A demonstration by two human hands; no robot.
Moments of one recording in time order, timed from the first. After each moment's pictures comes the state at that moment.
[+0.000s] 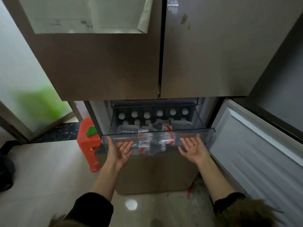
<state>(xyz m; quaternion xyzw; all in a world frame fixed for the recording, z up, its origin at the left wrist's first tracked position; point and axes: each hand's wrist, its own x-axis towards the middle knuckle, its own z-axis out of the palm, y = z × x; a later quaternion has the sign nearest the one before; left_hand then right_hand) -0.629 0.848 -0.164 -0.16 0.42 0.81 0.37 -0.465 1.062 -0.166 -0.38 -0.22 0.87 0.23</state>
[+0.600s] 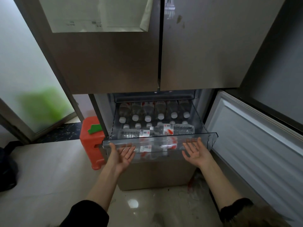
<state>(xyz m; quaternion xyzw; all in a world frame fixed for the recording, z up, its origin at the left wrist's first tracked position) -0.579 0.802 -0.158 -0.19 0.41 0.80 0.39 -0.412 1.022 -0.167 -0.41 -0.19 0.87 0.21</state>
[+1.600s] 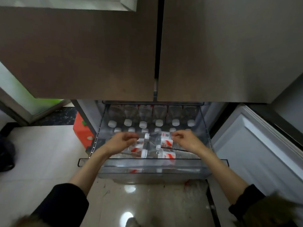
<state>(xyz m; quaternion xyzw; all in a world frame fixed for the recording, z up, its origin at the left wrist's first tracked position) -0.659 0.891 -0.133 0.29 0.80 0.37 0.37 -0.516 1.111 -0.151 -0.30 -0.83 0.47 -0.04</state>
